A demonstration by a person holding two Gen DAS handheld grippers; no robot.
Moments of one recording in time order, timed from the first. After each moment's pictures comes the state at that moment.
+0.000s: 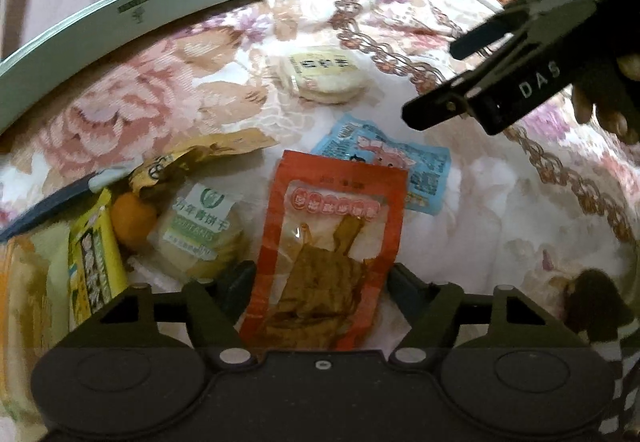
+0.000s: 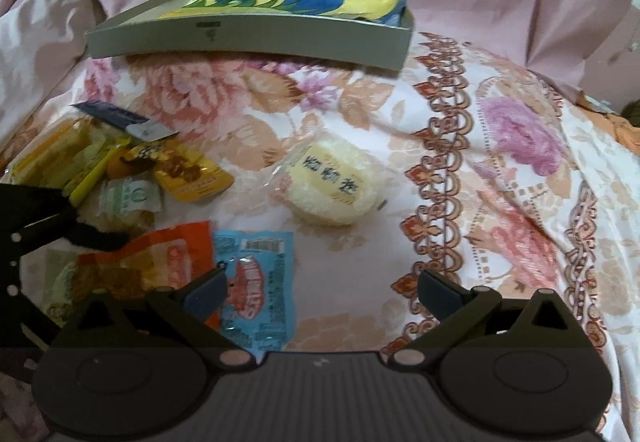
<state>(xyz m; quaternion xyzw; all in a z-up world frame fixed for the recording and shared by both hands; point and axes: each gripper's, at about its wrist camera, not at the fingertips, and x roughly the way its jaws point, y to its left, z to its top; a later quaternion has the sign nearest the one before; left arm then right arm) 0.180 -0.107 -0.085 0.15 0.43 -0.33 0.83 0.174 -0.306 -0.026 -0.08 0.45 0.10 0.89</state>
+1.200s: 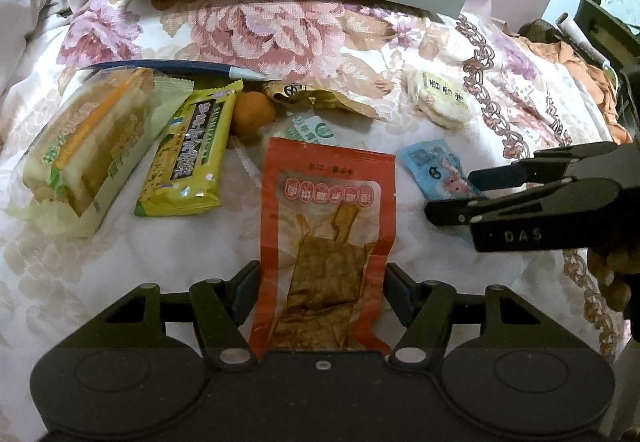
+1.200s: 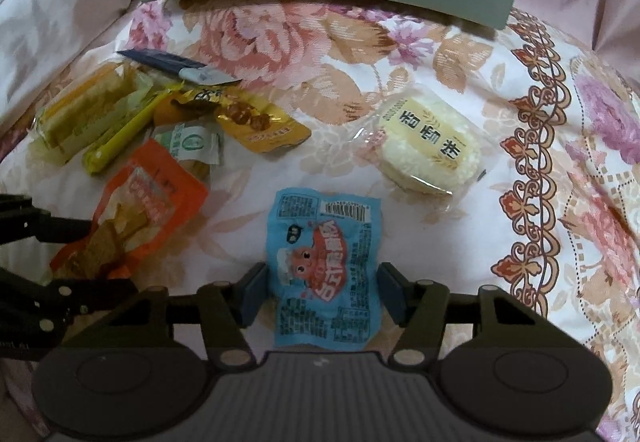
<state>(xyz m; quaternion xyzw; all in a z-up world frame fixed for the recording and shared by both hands) 0.148 -0.068 -0.080 -0.04 0.46 -0.15 0.87 0.175 -0.267 -0.067 -0.10 0.48 0.17 0.85</state>
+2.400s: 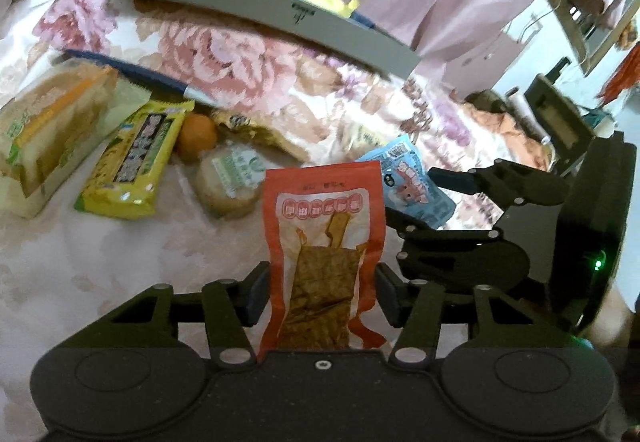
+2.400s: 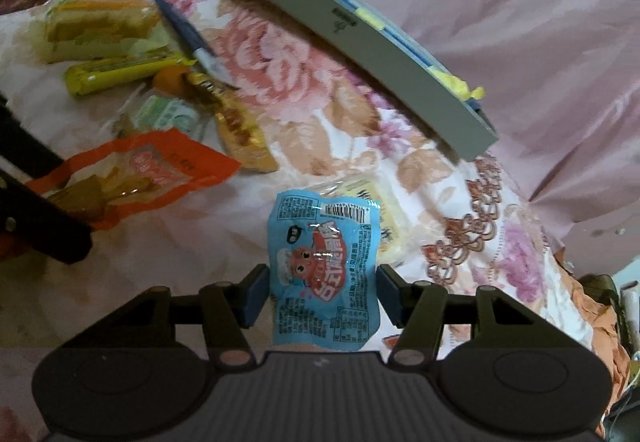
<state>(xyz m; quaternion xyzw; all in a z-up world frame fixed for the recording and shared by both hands) 0.137 -0.063 -0.065 -0.18 0.41 -0.22 0.87 0.141 -0.235 -0.059 -0.34 0.34 0.12 0.87</state>
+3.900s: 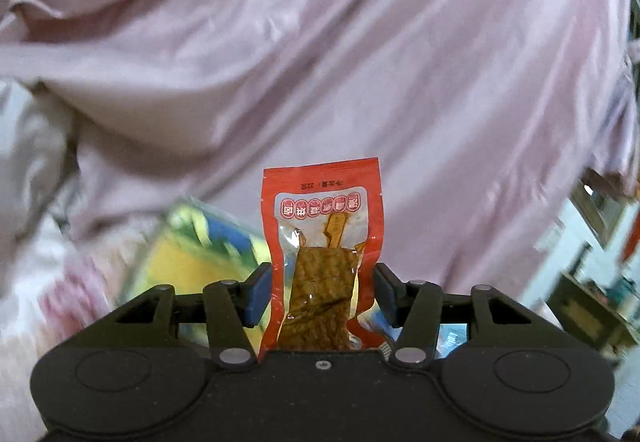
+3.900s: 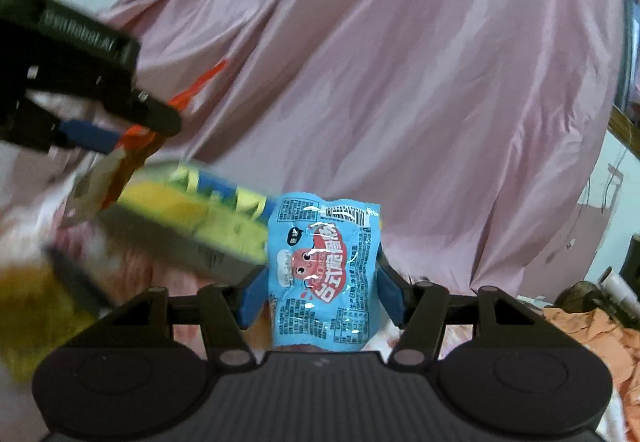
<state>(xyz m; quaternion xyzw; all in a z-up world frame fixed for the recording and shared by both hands) 0.257 -0.002 0.051 -0.24 0.13 -0.11 0.96 0.194 -0.232 0.022 -0.16 0.13 0.04 0.98</state>
